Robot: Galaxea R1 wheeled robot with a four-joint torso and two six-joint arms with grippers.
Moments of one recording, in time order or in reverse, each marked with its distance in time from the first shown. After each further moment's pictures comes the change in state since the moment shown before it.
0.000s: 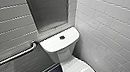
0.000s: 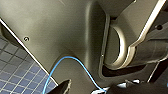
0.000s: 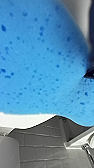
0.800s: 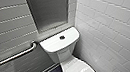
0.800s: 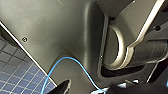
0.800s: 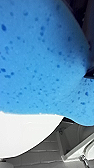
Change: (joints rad) left arm 0.000 0.003 0.001 0.000 0.001 0.000; right arm -0.154 -0.239 0.167 -0.019 0.105 0.000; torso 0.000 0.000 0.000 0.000
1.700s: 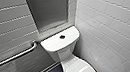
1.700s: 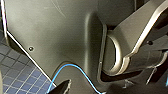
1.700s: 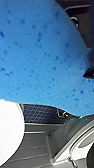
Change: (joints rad) left arm -0.056 0.003 0.003 -0.001 -0.003 -0.004; right arm -0.245 -0.175 0.188 -0.046 0.179 -0.002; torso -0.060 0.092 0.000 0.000
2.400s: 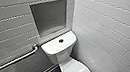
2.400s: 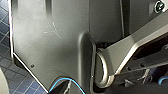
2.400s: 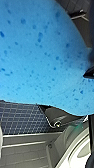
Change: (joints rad) left arm -0.050 0.010 0.001 -0.053 0.000 -0.008; right arm -0.231 0.154 -0.190 -0.007 0.162 -0.003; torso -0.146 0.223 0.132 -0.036
